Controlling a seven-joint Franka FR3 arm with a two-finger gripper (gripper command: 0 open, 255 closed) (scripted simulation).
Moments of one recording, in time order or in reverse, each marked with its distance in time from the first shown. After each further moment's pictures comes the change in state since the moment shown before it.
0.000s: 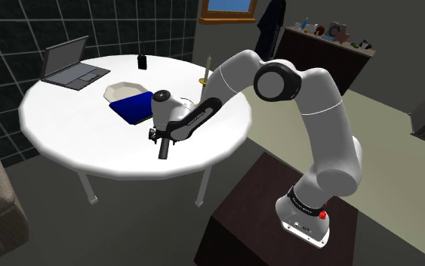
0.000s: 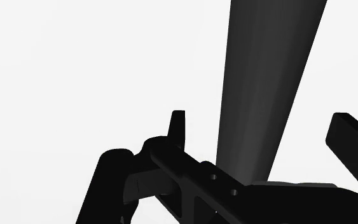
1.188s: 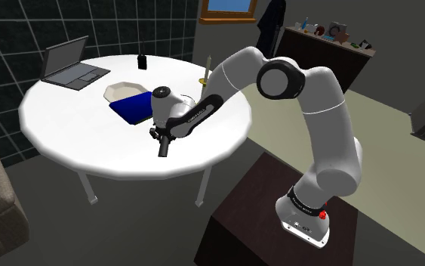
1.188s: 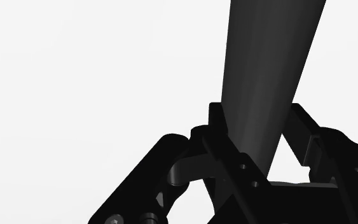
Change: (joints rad) arm -0.007 -0.031 0.011 -0.009 0.011 -0.020 -0.012
